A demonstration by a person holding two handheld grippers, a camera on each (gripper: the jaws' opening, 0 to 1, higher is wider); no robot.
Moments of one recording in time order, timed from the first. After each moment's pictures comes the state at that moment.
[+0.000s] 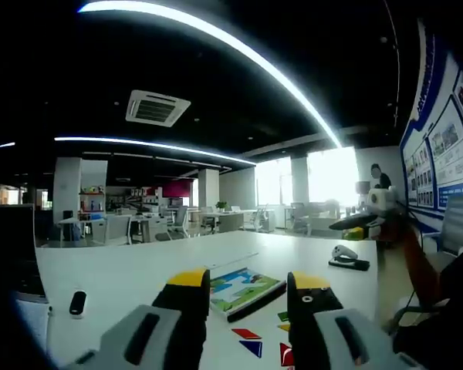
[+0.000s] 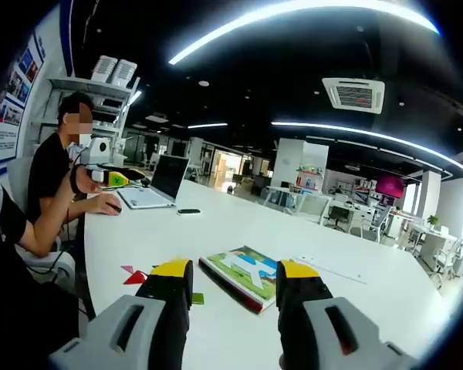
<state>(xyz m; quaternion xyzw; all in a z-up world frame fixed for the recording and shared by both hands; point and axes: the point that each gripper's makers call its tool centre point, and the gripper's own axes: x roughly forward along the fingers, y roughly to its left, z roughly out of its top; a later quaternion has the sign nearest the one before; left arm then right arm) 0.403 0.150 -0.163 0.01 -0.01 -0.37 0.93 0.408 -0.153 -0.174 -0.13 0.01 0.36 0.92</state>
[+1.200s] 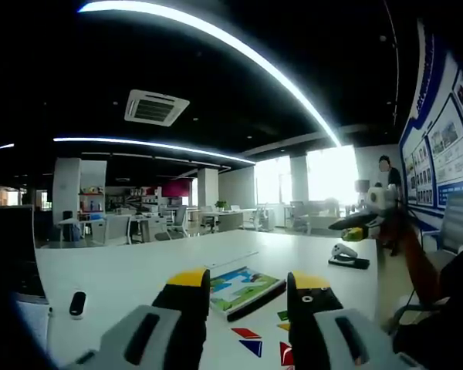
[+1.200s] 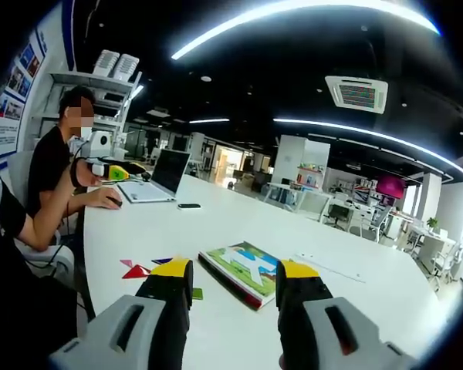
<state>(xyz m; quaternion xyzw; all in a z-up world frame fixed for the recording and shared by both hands) 0.404 0.150 -0.163 0.01 -0.01 -0.37 0.93 0.408 -0.152 -0.178 -0.14 0.02 0.36 0.92</state>
